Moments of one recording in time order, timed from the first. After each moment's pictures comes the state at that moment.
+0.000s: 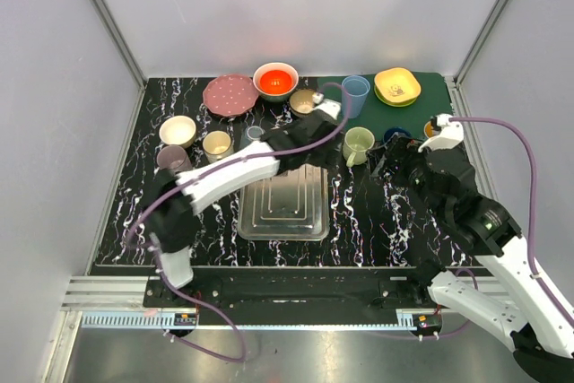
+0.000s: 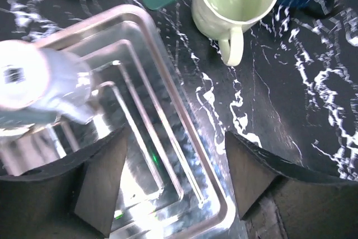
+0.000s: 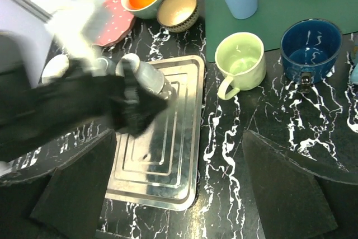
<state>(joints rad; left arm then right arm) -0.91 1.89 1.64 -0.56 -0.26 -0.38 0.65 0.74 1.07 -0.66 0.38 0.59</state>
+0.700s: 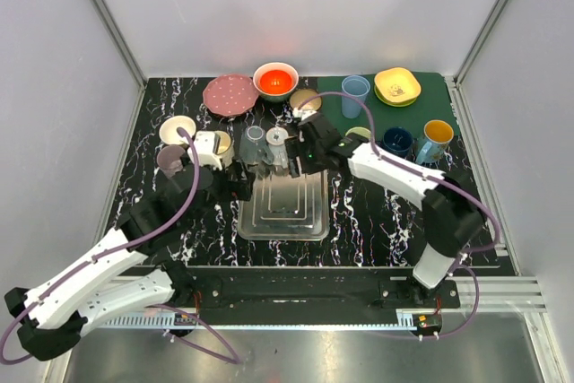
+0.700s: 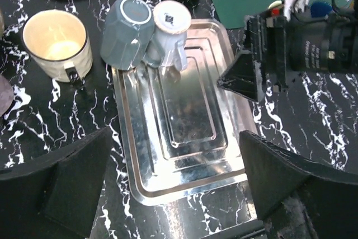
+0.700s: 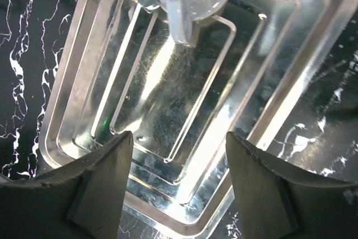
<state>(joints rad) -0.89 0.77 0.92 -0.58 -0.50 -0.50 0.72 1.66 1.27 -0.44 0.03 0.38</state>
